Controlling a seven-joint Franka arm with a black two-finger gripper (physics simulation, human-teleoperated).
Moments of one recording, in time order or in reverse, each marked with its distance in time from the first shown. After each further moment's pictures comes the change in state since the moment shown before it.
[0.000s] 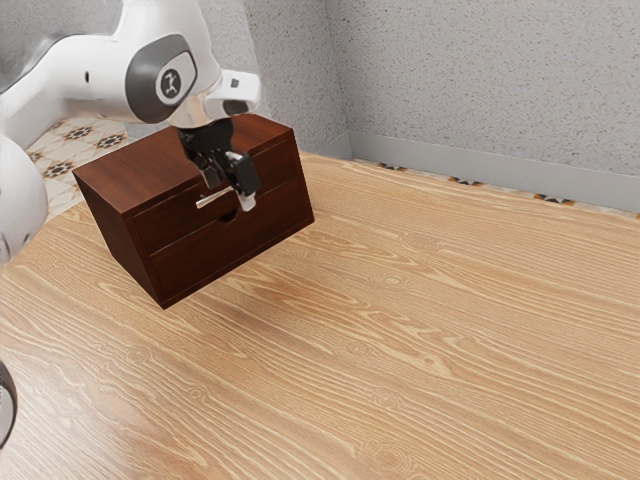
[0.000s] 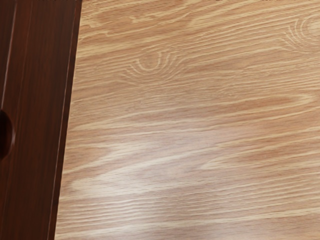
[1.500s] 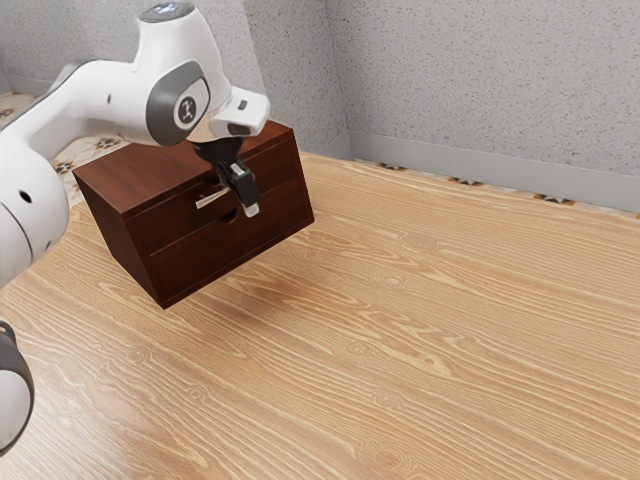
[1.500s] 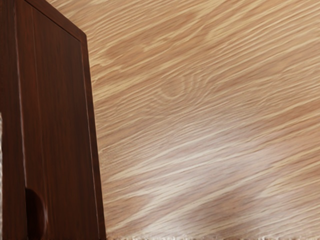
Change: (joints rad) arm 0.119 0.082 -0.125 0.004 0.073 0.153 0.221
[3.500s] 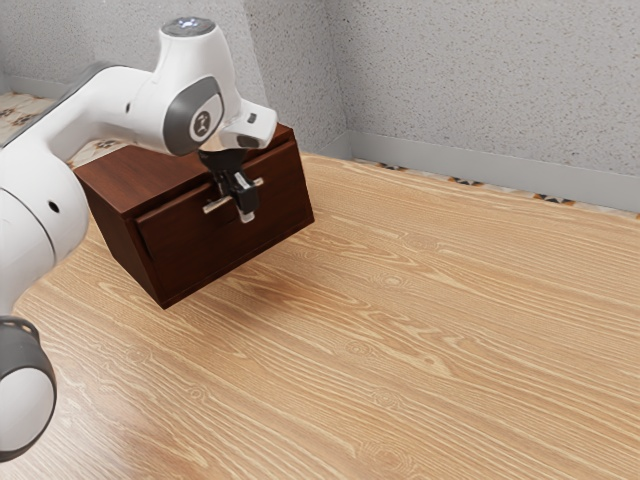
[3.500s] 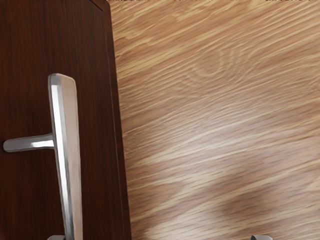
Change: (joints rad) arm -0.002 0.072 0.002 0.057 0.086 -0.013 -0.041
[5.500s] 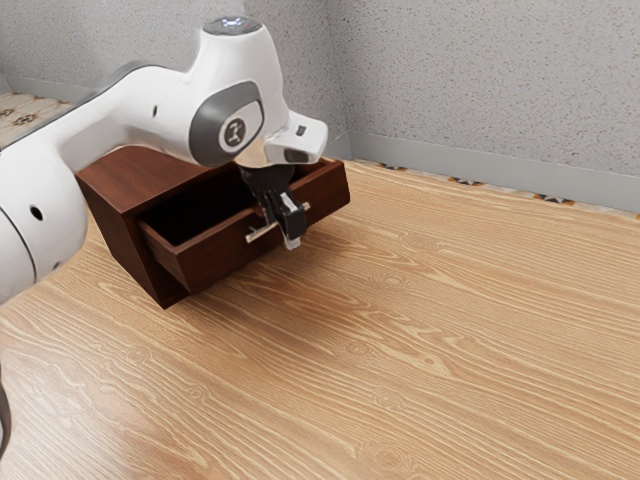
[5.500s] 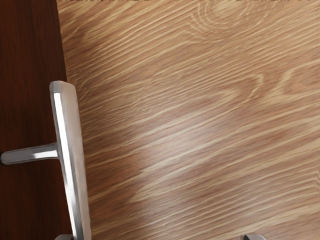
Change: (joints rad) arm -0.127 -0.166 -0.040 -0.222 -0.040 -0.026 -0.115
